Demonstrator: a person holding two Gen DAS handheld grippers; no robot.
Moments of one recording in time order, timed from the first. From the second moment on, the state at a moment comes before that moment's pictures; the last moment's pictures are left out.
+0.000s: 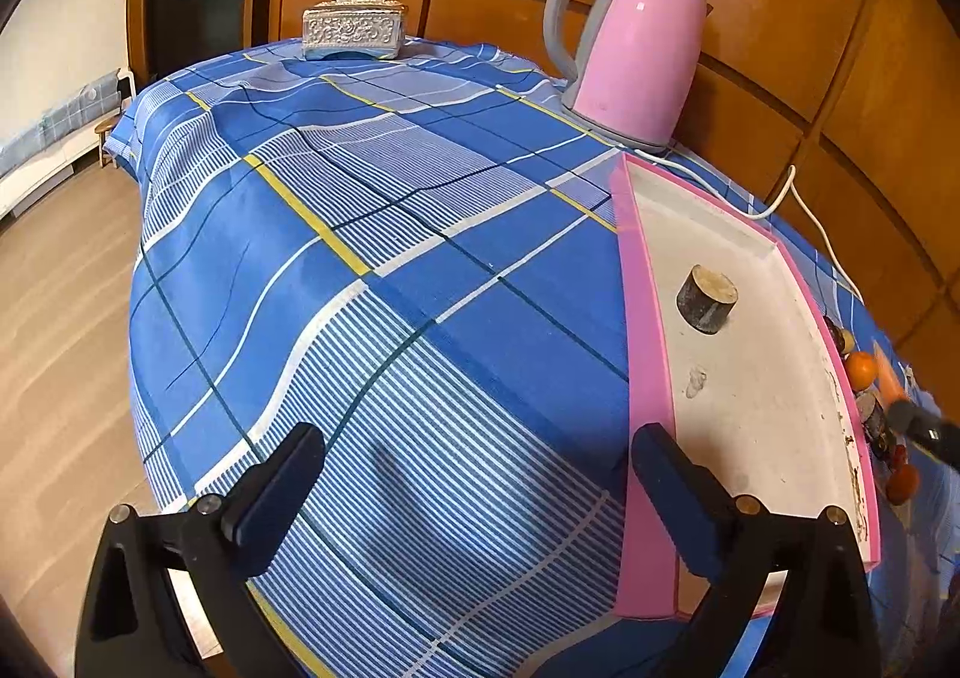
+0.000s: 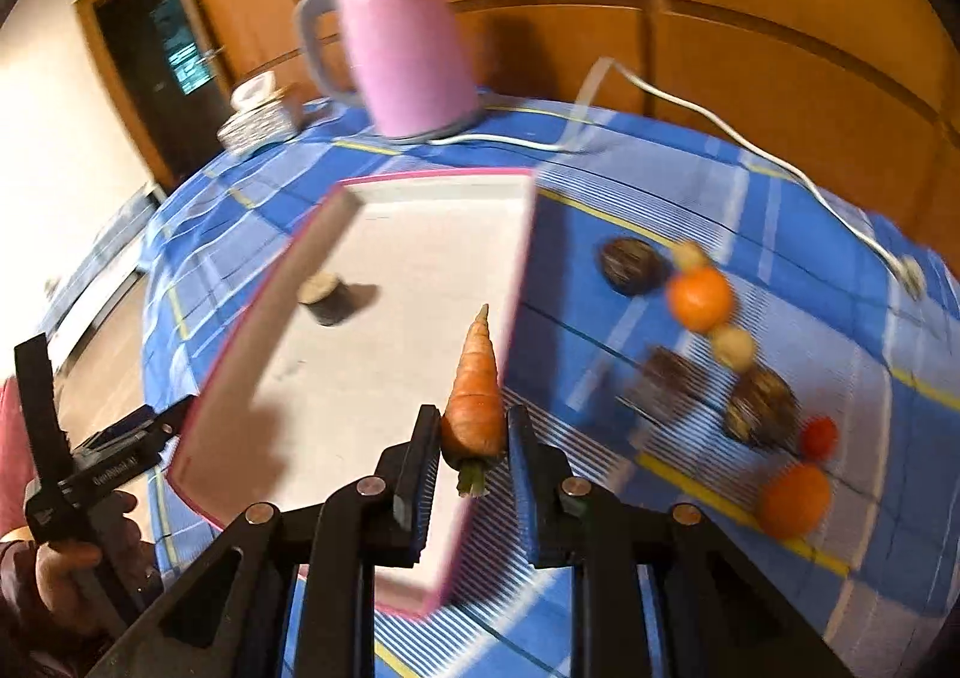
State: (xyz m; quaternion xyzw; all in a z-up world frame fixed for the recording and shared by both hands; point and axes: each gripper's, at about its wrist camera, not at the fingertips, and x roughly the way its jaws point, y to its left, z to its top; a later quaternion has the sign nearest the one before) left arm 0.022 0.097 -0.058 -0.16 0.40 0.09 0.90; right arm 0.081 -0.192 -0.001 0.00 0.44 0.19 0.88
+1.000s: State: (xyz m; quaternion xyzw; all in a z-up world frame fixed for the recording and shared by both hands) left arm 0.020 0.098 -0.058 -0.15 0.40 0.09 0.90; right arm 0.133 -0.152 -0.006 0.00 0.42 0.16 0.89
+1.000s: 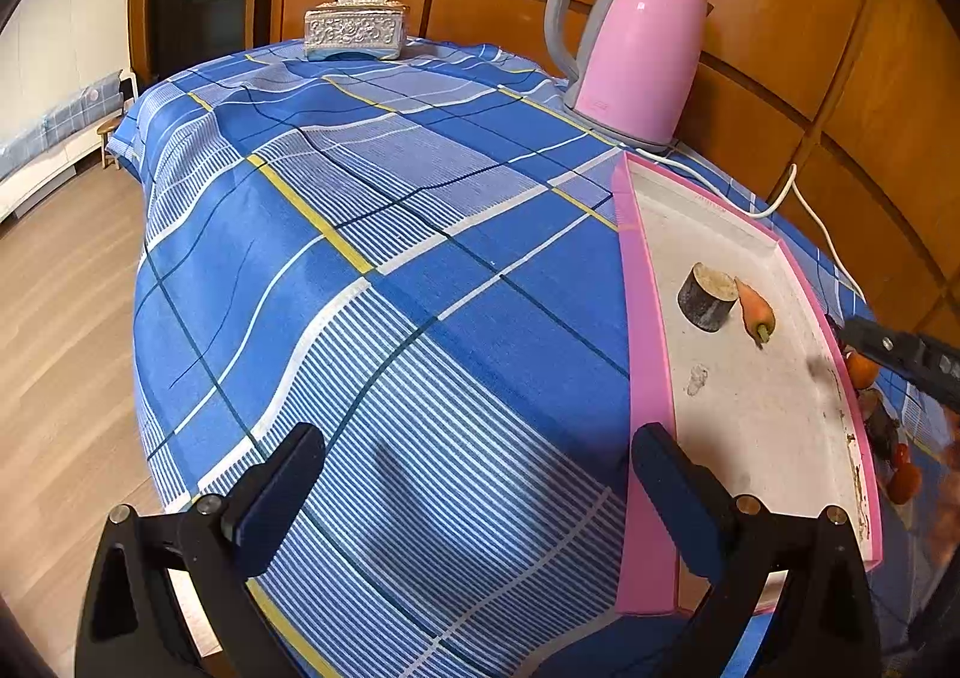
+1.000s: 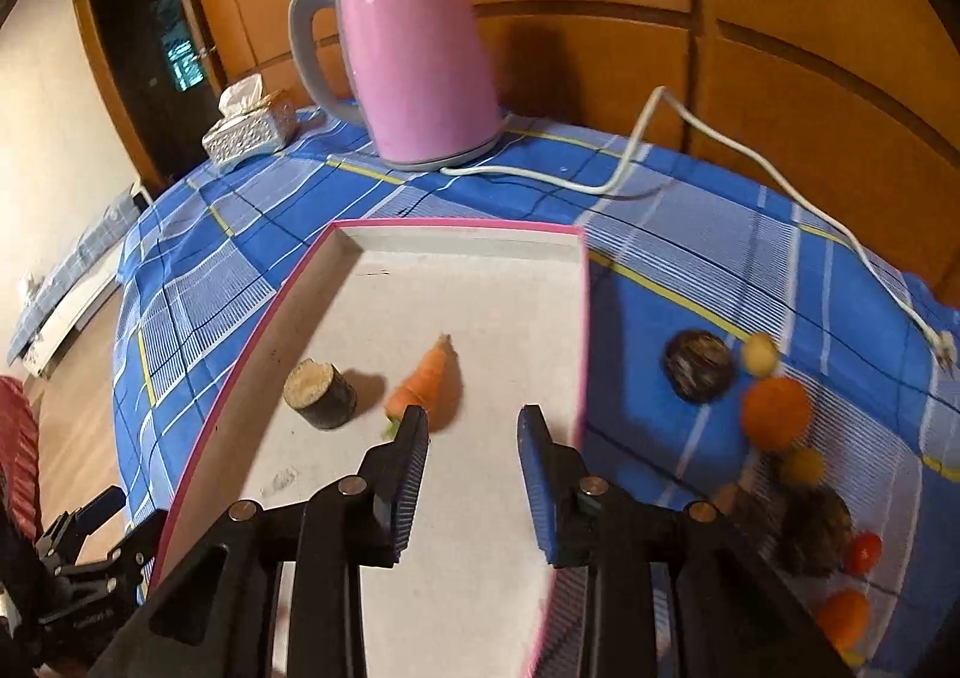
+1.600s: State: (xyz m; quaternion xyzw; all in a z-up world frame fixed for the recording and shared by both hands) left arm 0.017 0.096 -0.056 -0.15 0.41 0.09 0.90; right arm 0.063 -0.238 -0.017 0.03 0.42 0.04 0.91
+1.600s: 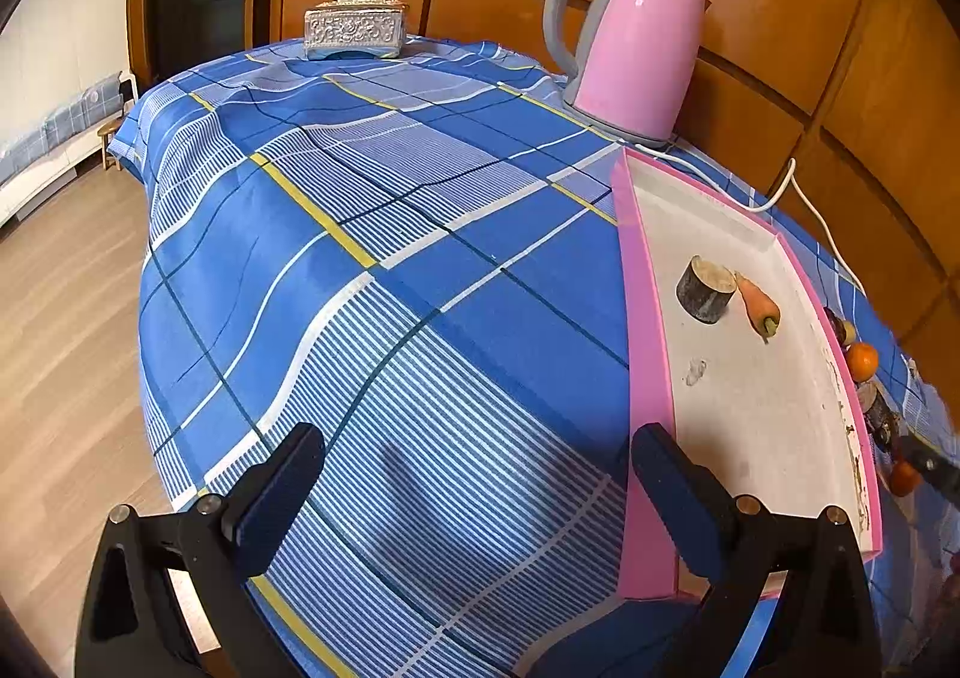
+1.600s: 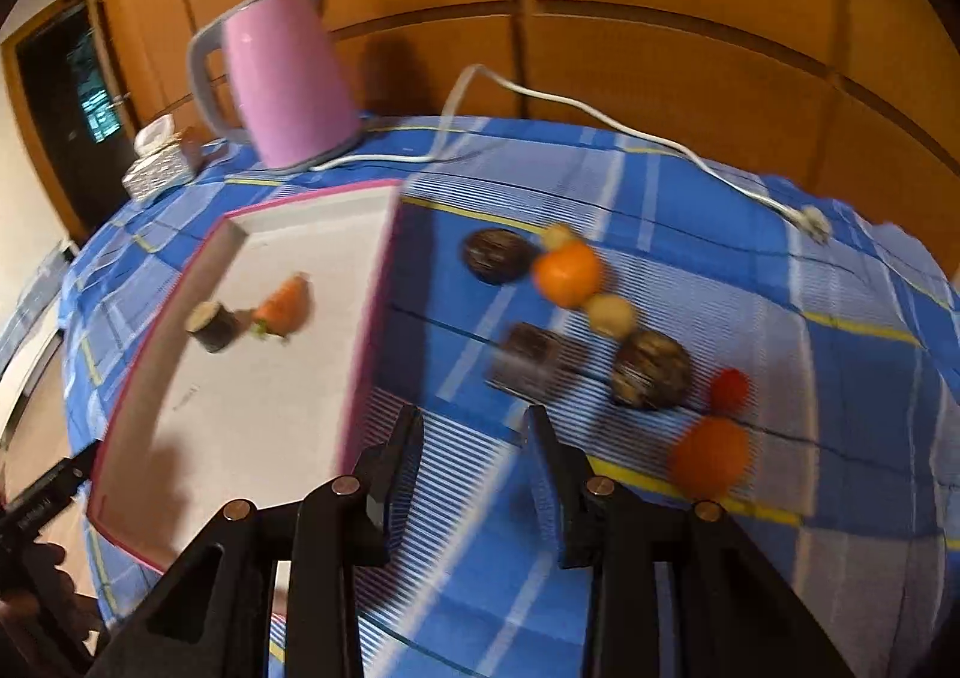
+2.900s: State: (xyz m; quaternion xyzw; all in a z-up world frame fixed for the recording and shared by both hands) left arm 0.048 -0.026 0.025 -0.01 0.36 -0.14 0.92; right arm 0.002 -0.365 -0.066 0.12 0.37 -0.22 0.90
